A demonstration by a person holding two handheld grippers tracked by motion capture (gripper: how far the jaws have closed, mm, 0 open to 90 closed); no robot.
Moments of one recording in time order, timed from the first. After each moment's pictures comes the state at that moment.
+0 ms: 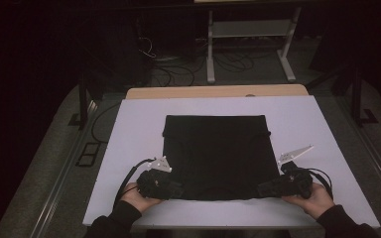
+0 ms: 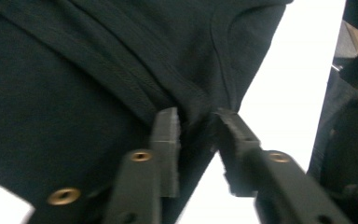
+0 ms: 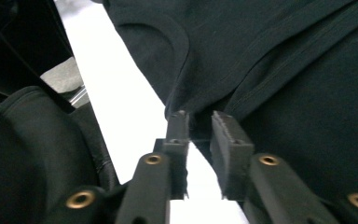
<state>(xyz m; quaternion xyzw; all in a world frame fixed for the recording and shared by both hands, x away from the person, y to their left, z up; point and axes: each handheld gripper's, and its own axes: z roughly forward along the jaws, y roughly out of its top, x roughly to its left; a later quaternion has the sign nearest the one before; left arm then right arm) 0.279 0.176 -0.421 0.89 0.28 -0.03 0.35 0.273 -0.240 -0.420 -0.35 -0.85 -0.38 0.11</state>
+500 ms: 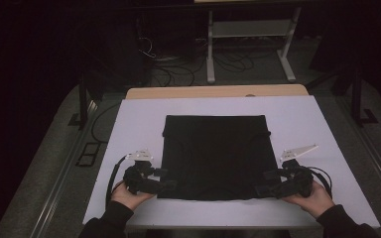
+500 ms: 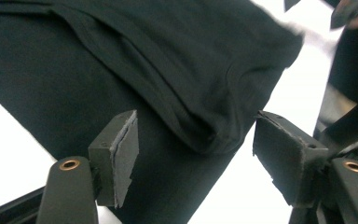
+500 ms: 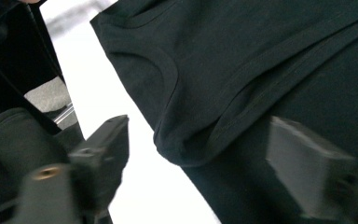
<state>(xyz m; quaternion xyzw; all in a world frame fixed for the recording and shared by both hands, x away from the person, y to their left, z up) 0.283 0.213 -0.407 0.82 0.36 -0.04 0.45 0.274 -0.239 -0.415 -0.36 -0.84 -0.41 0.06</state>
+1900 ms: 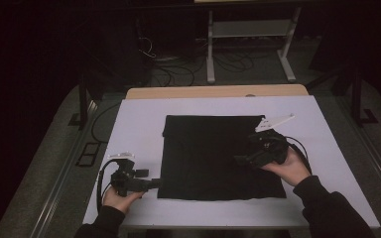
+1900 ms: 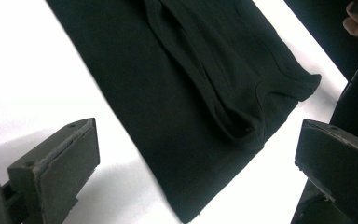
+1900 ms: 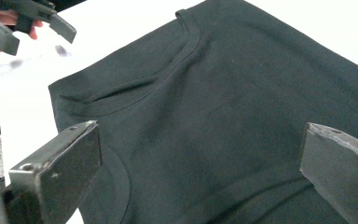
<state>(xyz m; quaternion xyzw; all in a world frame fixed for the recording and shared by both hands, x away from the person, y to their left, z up) 0.282 0.246 -0.425 0.76 0.46 -0.06 0.46 0.339 -0.182 -0.371 -0.31 -0.85 -0.43 -0.05</state>
